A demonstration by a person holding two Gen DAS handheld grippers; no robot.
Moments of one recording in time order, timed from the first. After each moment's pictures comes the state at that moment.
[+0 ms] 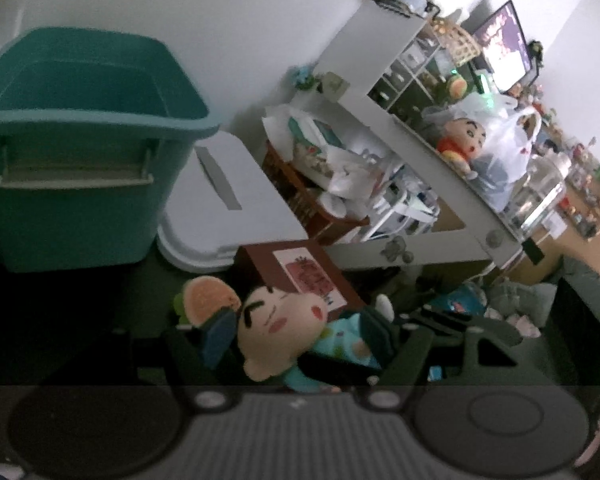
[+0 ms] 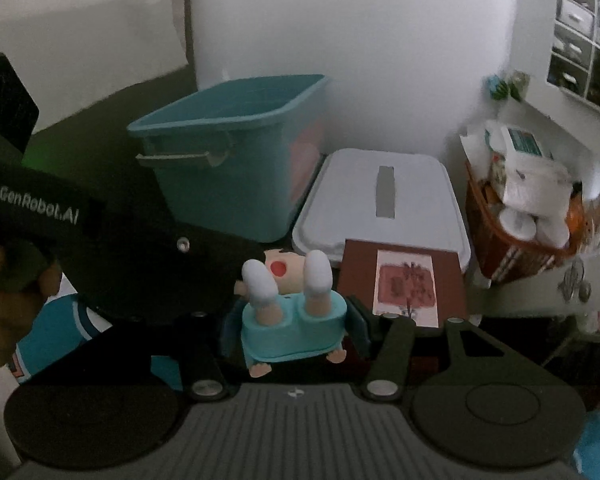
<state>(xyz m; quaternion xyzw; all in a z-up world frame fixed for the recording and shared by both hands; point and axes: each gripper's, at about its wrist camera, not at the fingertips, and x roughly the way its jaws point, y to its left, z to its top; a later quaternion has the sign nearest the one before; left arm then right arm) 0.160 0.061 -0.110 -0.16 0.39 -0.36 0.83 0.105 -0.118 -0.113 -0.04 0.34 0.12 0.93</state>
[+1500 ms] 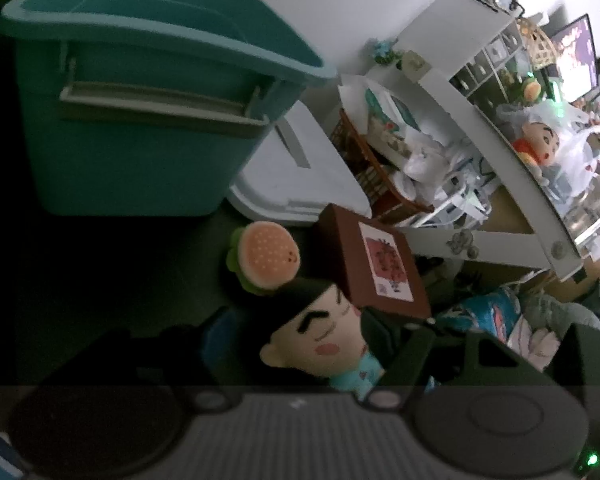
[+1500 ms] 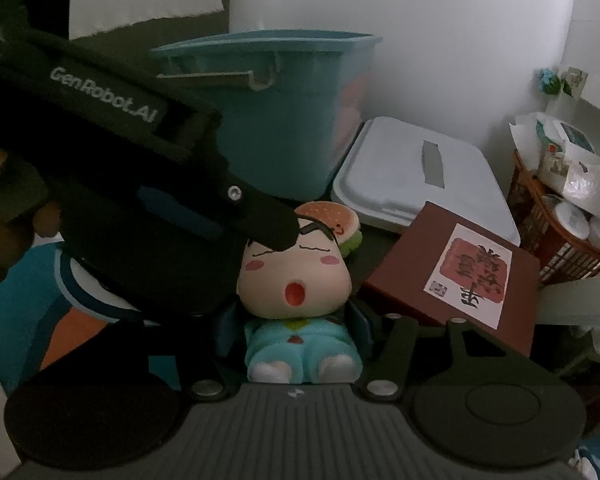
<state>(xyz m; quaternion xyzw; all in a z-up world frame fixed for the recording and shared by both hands) 0.182 0.082 -0.138 -0.18 0.45 -0.29 0.82 0.116 -0.081 -0.162 -0.09 0.36 0.15 0.92</state>
